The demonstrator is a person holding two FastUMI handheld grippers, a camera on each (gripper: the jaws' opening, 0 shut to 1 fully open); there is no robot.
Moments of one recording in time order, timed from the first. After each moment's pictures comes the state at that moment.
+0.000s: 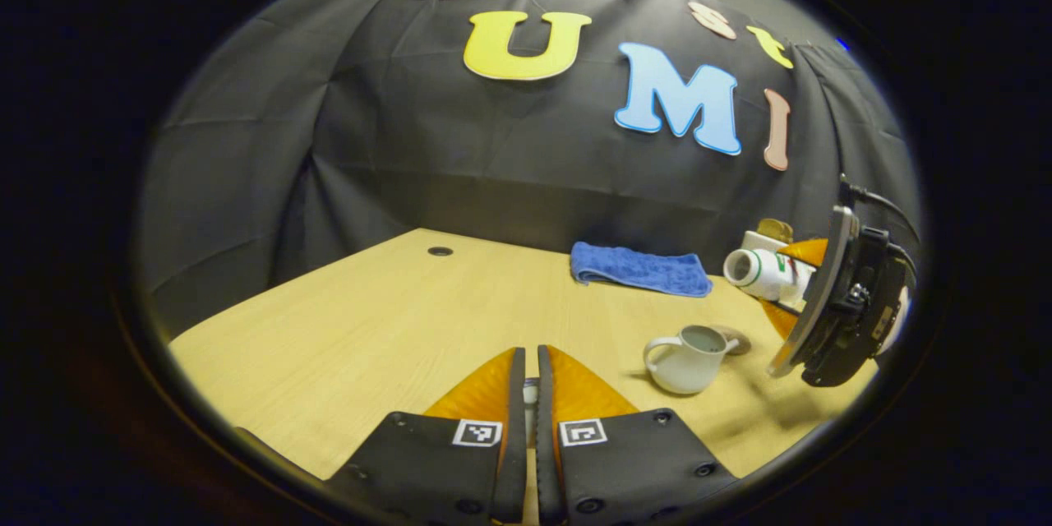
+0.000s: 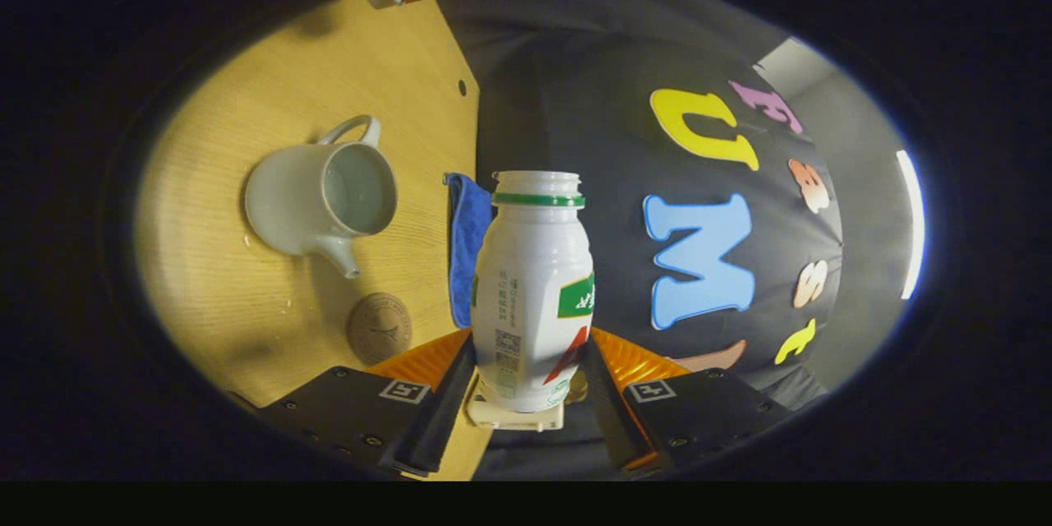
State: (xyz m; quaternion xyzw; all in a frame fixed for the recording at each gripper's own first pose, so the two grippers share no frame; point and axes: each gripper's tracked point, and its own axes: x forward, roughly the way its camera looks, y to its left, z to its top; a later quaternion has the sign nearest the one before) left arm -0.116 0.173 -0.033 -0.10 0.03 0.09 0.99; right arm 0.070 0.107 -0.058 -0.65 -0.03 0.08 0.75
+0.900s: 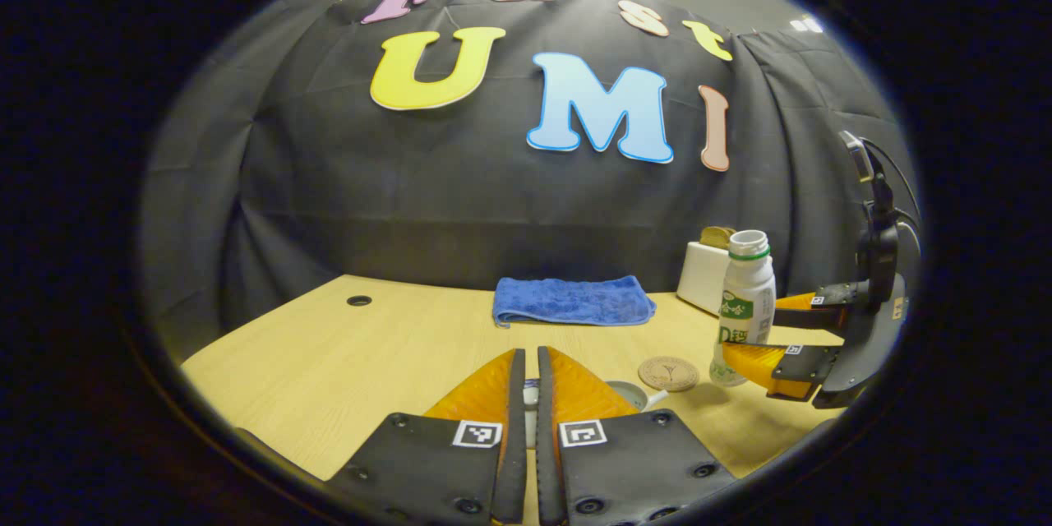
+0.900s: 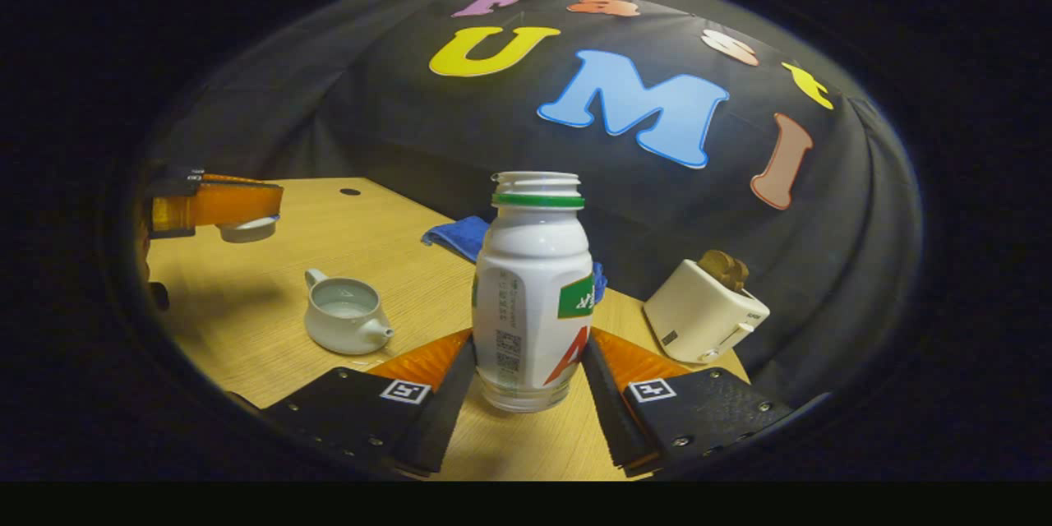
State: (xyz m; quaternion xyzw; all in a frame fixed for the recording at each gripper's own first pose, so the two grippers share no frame) left arm -0.049 0.081 0.032 -0.04 -0.02 0.00 1.00; right arm 0.045 0.072 -0.072 -0.22 0.10 0.15 0.96
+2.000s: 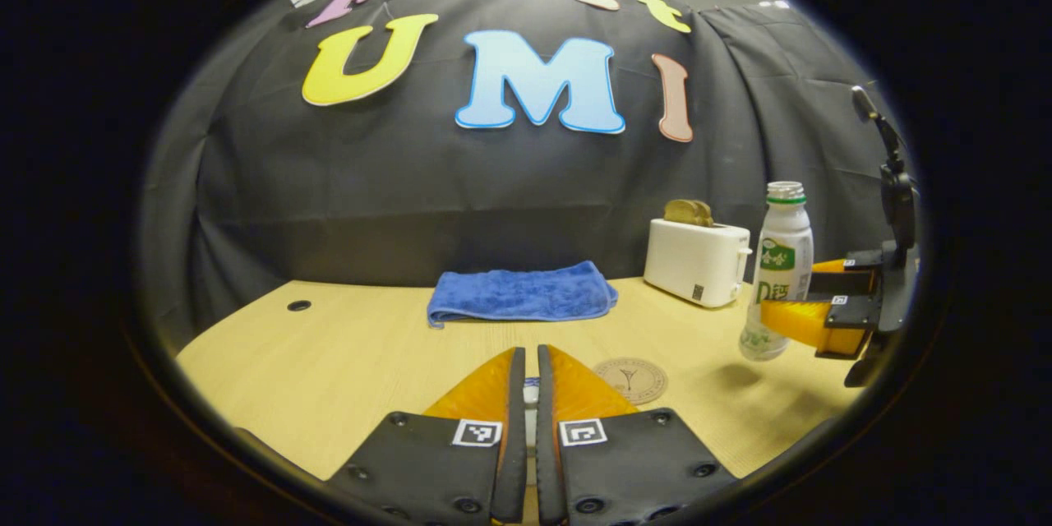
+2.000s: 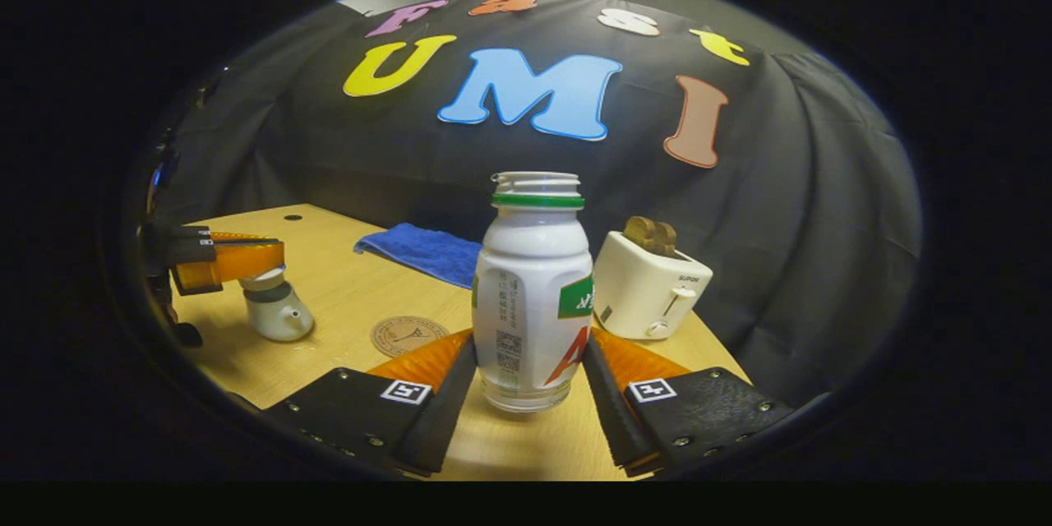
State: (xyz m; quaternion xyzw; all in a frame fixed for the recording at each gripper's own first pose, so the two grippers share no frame) left arm 0.003 -0.002 0.016 -0.01 0.01 -0.04 1.00; right arm 0.055 -0.031 -0.061 -0.15 0.09 0.09 0.98
